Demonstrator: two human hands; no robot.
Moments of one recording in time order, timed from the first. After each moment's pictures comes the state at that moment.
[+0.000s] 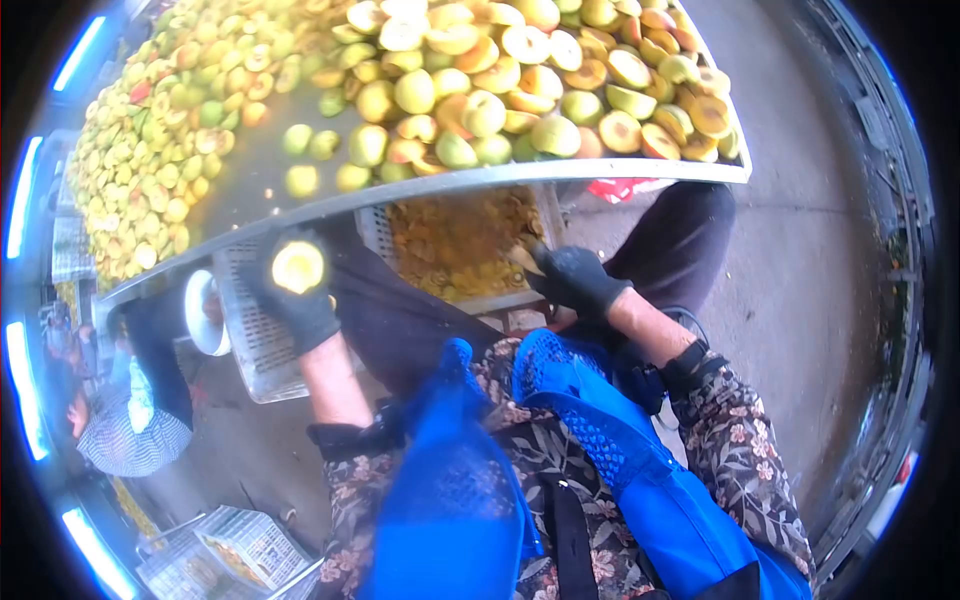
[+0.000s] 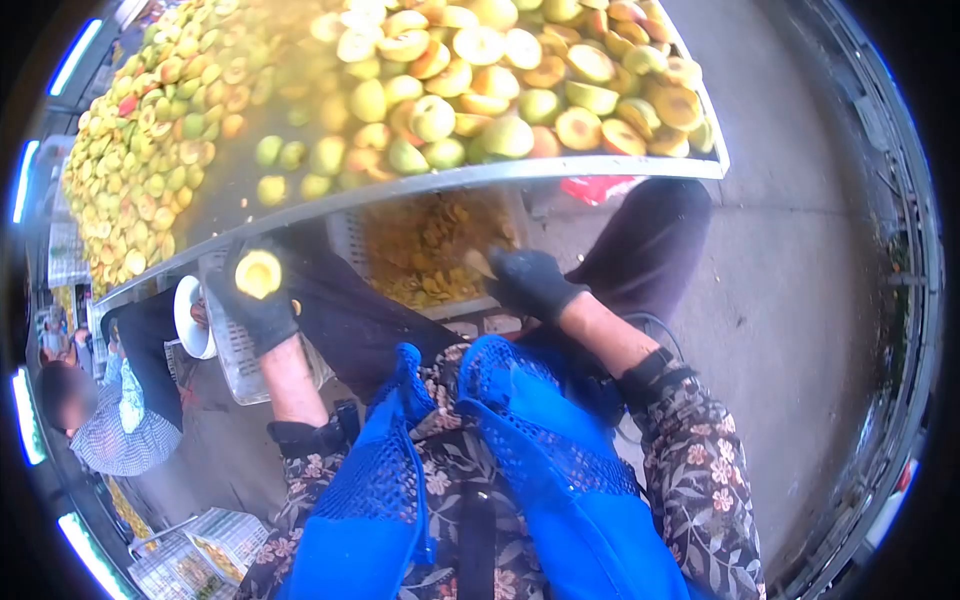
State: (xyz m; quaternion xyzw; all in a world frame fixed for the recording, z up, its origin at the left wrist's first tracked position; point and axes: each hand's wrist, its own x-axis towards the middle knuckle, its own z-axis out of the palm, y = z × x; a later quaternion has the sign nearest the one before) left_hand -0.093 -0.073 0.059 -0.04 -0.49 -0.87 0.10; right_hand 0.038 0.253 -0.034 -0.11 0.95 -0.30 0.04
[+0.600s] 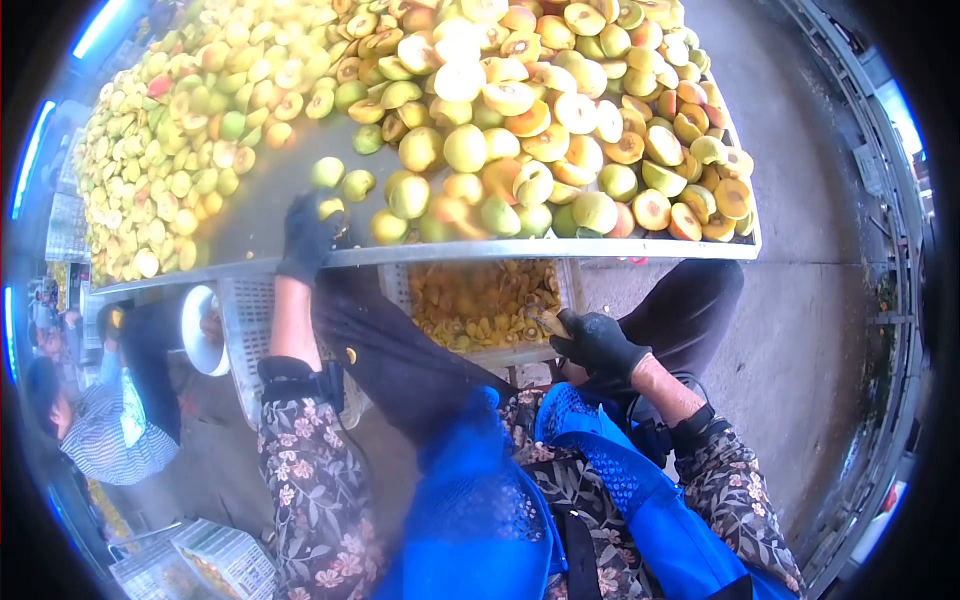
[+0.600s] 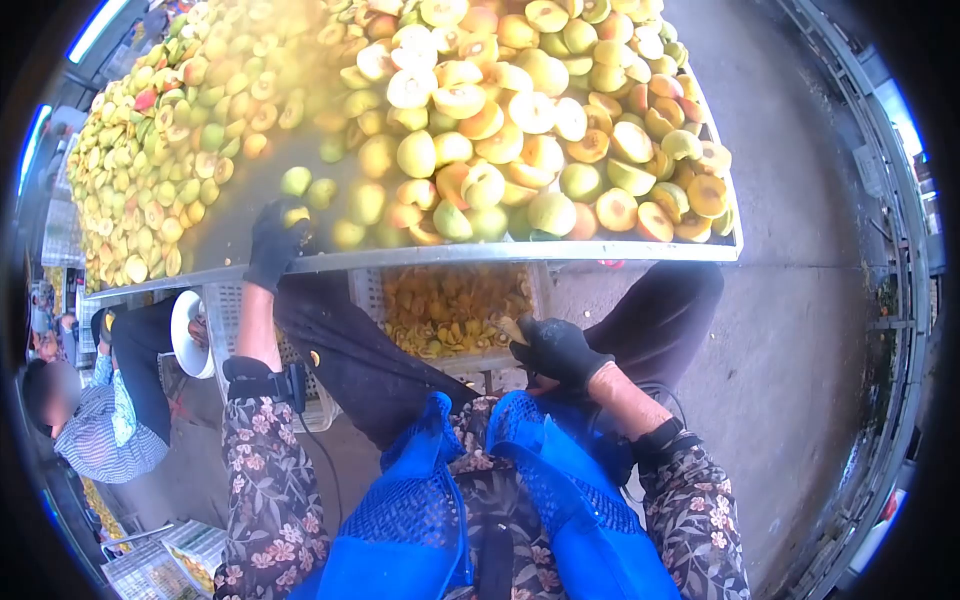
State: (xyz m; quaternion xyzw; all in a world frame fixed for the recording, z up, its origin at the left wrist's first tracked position) left_hand -0.252 -0.118 0.029 -0.20 -0.95 -0.22 0.04; right_hand 0.026 0.254 -0.015 -0.04 0.93 -0.30 0.20
